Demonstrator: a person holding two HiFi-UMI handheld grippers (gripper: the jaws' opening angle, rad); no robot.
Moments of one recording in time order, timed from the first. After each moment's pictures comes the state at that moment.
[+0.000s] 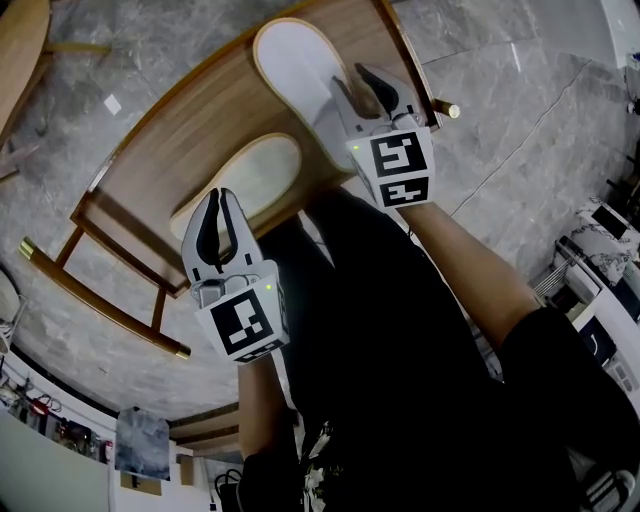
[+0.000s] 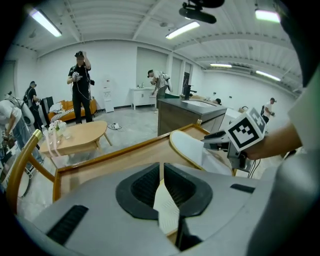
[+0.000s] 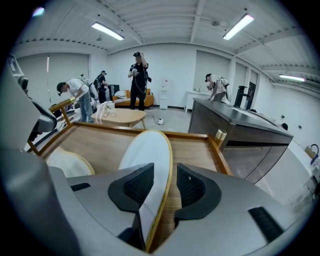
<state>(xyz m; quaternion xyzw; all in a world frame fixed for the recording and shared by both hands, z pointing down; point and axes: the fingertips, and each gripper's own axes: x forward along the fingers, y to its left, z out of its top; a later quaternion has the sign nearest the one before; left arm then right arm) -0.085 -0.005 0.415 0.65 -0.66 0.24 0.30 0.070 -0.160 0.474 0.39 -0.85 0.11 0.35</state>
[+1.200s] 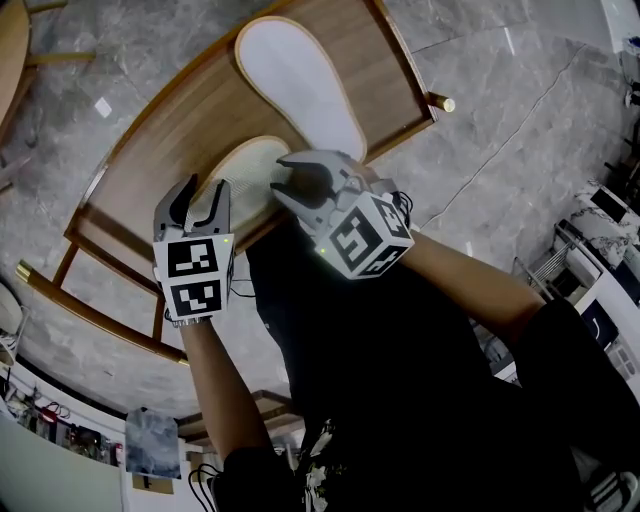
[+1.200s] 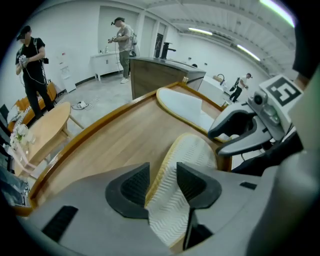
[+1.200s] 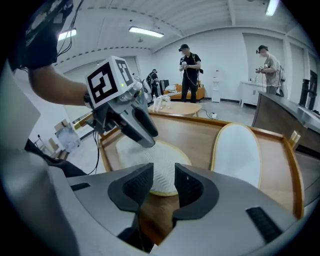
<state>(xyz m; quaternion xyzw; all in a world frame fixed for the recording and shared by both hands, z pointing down) -0.091 -0.004 0.502 0.71 -0.45 0.39 0.38 -0.006 -0.007 0.476 0.09 -0.92 0.12 0.37</state>
